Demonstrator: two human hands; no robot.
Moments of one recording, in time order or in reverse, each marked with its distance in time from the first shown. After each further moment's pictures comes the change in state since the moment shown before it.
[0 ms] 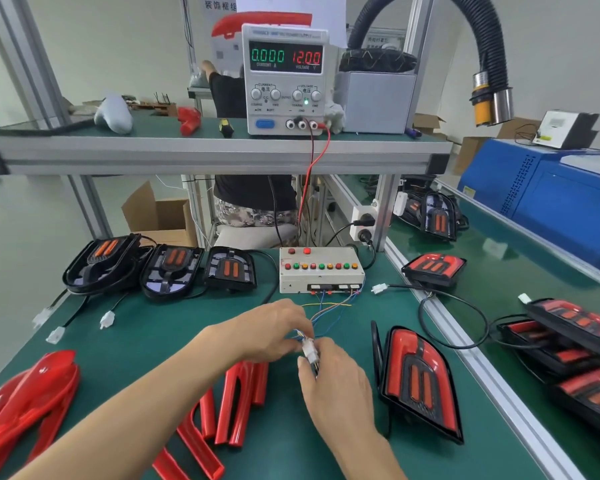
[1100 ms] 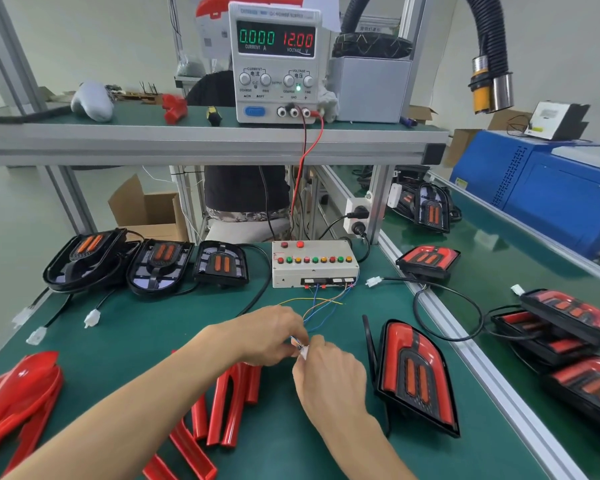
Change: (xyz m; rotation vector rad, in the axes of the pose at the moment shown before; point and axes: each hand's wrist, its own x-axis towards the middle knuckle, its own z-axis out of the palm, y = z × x) left_hand 0.010 -0.005 0.015 0.044 -0.139 0.019; right_hand 0.019 0.007 0.020 -0.356 -0.021 -0.069
